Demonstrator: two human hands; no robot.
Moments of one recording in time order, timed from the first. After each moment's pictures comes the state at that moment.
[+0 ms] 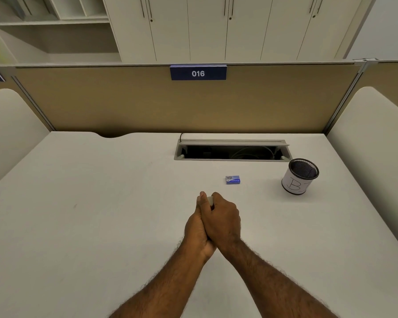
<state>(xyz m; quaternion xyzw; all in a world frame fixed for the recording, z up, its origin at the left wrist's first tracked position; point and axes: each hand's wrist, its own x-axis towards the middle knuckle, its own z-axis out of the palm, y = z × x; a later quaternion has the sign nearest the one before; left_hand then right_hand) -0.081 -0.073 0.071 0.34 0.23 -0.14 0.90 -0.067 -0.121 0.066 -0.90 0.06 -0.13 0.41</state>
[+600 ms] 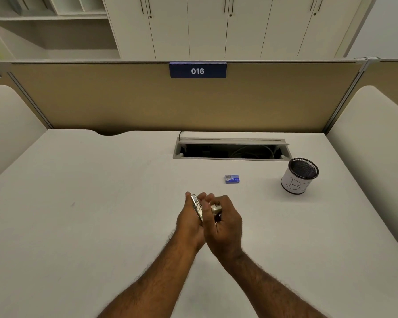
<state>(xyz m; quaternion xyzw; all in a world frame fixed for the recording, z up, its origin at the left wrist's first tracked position) -0.058 -0.050 0.055 0.33 0.25 -0.15 0.90 -0.091 -0.126 0.070 -0.78 -0.06 -0.28 0.55</state>
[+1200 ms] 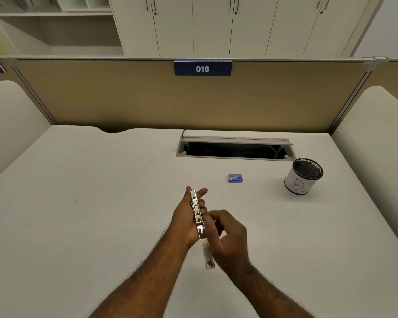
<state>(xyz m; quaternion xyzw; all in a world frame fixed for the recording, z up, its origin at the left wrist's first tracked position) -0.050 -0.027 0.055 0.33 0.22 -0.18 0.90 -0.113 -0.137 0.060 -0.80 -0.11 -0.20 0.56</state>
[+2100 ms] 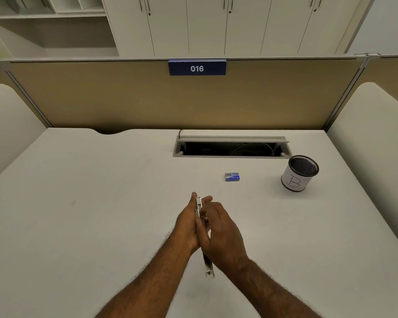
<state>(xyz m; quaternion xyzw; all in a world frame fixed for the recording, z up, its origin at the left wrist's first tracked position) -0.062 -0.038 0.048 0.41 0.25 -0.18 0.86 -0.111 -0.132 0.066 -0.90 -0.14 -0.16 0.37</state>
